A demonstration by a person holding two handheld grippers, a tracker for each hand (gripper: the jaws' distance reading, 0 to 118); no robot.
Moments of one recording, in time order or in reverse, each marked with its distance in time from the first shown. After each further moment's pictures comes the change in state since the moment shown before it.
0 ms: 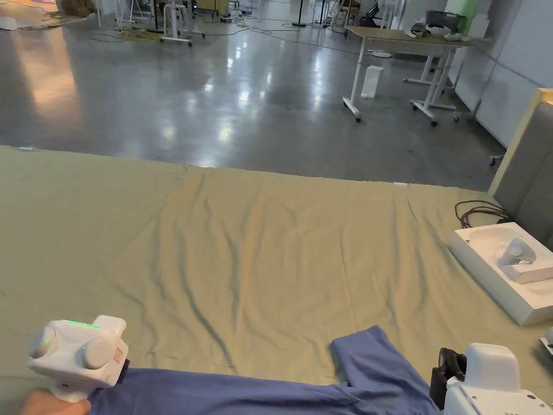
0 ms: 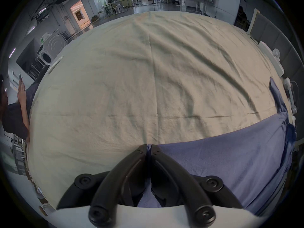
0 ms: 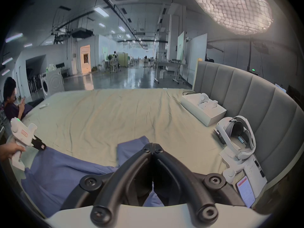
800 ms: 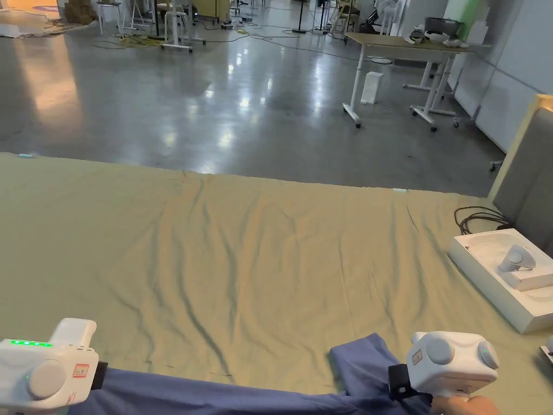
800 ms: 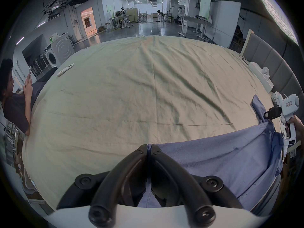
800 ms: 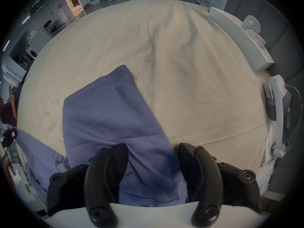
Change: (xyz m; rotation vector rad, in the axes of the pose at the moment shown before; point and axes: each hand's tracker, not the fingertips) left arm -0.006 -0.023 0.060 0.181 -0.042 0.071; right arm 0.028 -0.021 -0.230 -0.777 0.115 0.010
